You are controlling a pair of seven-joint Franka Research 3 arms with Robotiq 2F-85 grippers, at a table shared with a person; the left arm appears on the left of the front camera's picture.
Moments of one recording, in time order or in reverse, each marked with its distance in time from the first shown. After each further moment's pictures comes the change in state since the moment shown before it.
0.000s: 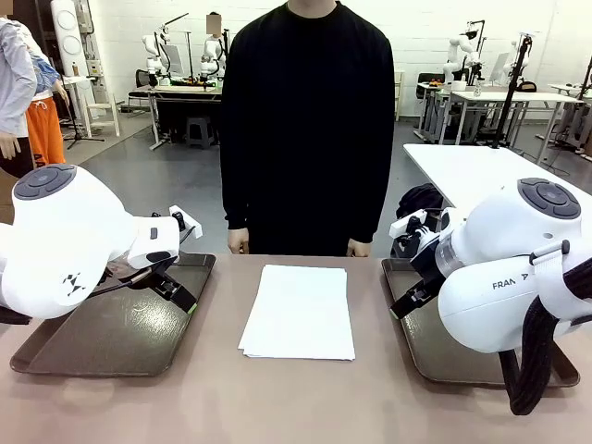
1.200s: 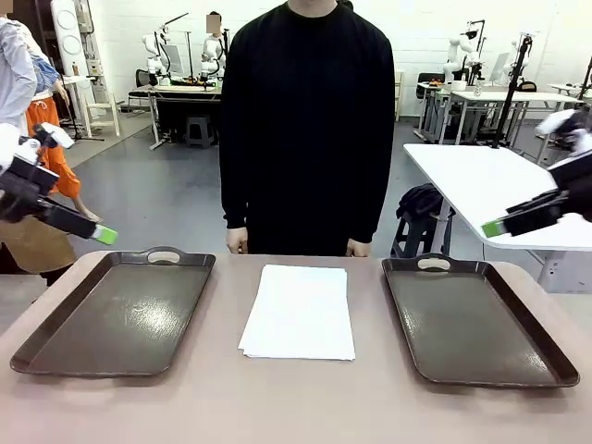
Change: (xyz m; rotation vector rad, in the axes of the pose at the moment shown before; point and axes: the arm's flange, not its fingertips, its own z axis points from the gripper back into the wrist) left arm -0.048 0.130 0.155 -0.247 -0.298 0.013; right arm -0.046 -0.133 0.194 0.206 -0.362 -0.021
